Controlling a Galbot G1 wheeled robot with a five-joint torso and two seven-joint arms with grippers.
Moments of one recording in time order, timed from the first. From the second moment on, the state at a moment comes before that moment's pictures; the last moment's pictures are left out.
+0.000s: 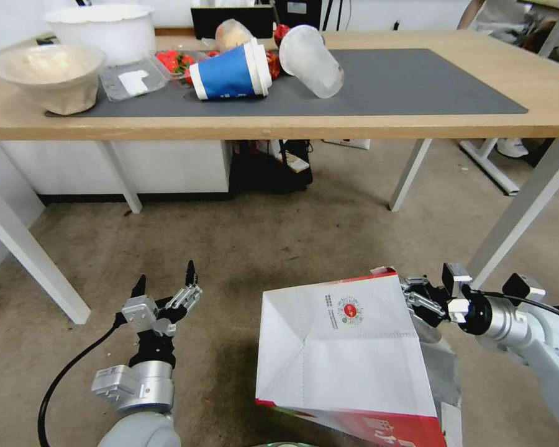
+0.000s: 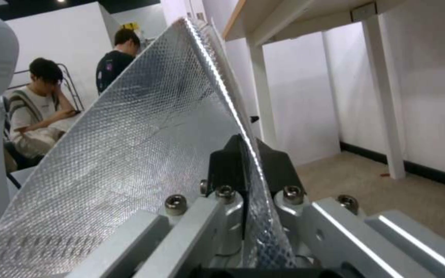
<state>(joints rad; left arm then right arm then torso) 1.75 -1.48 -0.47 -2.27 -0.32 -0.09 -0.20 -1.30 0.83 0.59 1.79 0.99 -0.16 -1.32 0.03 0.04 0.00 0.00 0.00</state>
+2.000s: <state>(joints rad) 1.76 -1.47 -0.47 -2.31 -0.31 -0.06 -0.18 -1.33 0.82 0.60 1.85 0.99 -0.16 -1.32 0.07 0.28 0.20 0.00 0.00</state>
